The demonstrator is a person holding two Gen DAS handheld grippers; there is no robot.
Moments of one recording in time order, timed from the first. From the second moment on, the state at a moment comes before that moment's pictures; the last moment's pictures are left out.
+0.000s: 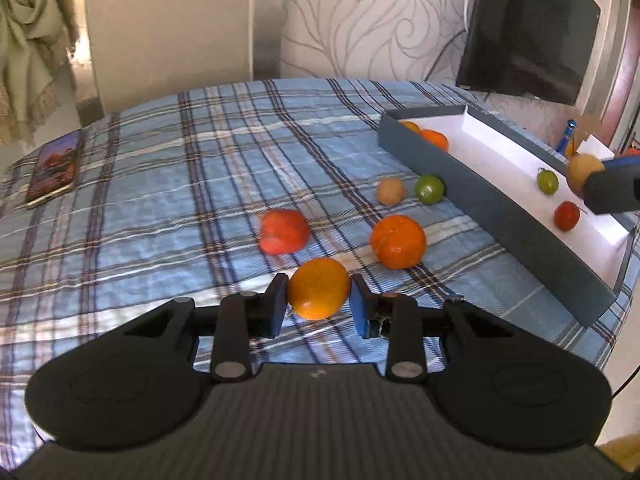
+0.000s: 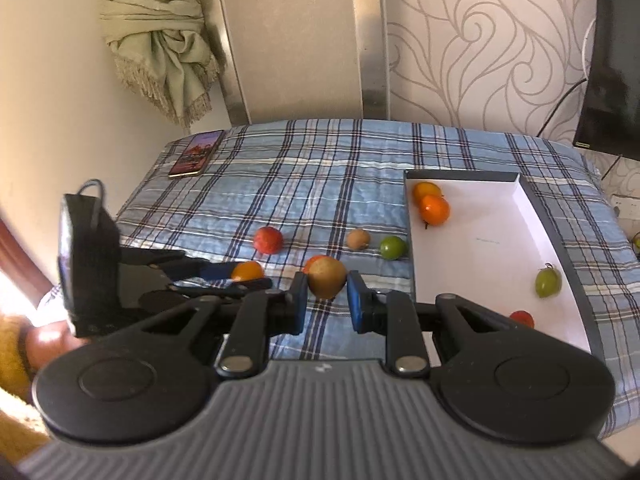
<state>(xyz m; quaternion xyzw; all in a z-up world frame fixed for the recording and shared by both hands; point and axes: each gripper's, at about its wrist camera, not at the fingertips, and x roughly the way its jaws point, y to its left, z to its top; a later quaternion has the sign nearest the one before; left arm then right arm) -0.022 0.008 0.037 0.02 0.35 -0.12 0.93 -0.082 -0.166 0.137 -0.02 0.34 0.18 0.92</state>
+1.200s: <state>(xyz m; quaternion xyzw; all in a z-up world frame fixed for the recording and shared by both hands) 0.001 0.055 0.054 0.02 0.34 -0.16 0.93 -0.073 -0.125 0.126 -0.02 0.41 0.10 0.91</state>
